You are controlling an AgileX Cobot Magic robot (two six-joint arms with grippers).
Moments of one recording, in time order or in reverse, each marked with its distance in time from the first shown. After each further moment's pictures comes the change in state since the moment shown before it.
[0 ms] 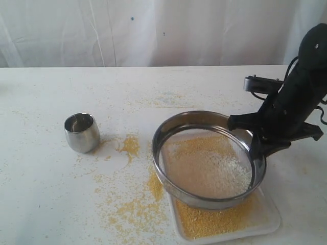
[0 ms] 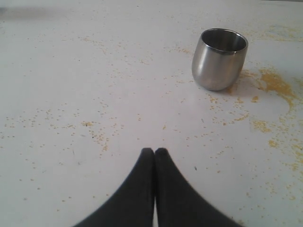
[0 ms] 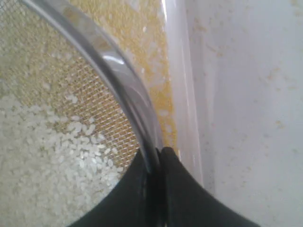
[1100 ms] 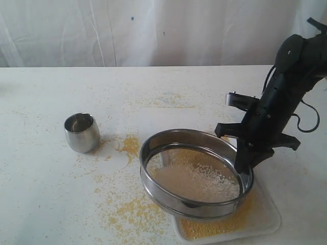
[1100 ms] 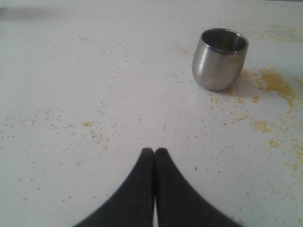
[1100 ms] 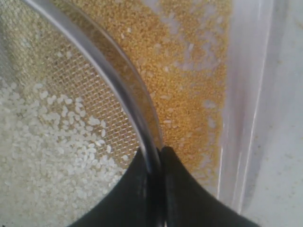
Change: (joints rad) left arm 0.000 0.000 0.000 0.000 0.000 0.000; right arm 0.001 0.204 -0.138 0.123 0.215 -0.155
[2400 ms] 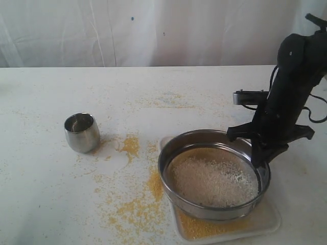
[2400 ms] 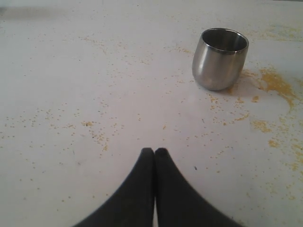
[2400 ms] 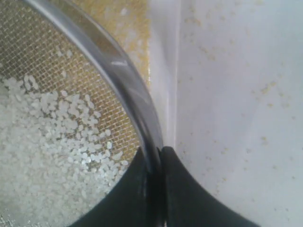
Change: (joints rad) left arm 0.000 0.000 0.000 0.000 0.000 0.000; right arm 0.005 -0.035 0.009 -0.193 -0.065 0.063
